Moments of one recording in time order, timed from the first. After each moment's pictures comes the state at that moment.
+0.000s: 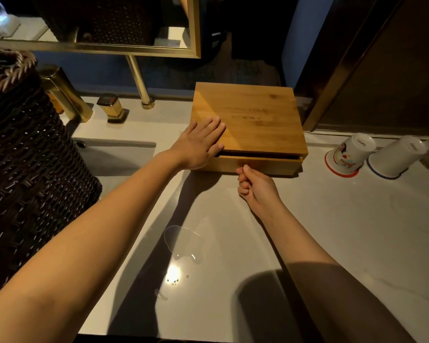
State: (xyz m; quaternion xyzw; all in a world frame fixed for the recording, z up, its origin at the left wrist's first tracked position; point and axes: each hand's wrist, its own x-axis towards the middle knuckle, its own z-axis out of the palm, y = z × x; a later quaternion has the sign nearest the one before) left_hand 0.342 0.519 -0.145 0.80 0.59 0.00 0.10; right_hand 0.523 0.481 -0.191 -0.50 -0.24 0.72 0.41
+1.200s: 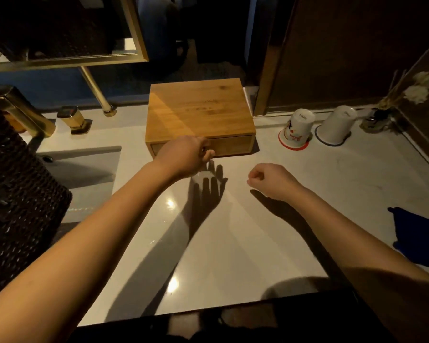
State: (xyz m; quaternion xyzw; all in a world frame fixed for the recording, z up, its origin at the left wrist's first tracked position) left_hand 0.430 0.453 -0.094 0.79 0.60 0.05 0.12; right_hand 0.636 0.446 -0.148 -0.66 -0.68 0.33 0.06
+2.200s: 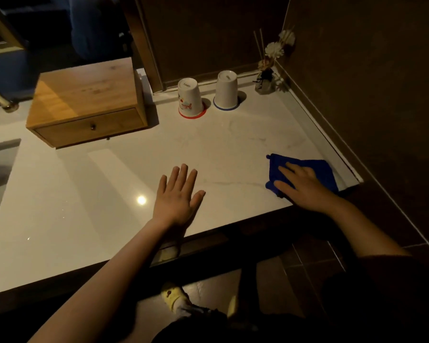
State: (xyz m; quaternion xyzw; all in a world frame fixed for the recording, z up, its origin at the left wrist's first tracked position) left_hand 0.644 0.328 -0.241 0.79 0.61 0.00 0.09; right_hand 0.952 0.307 -0.189 -0.69 -0.67 0.28 0.01
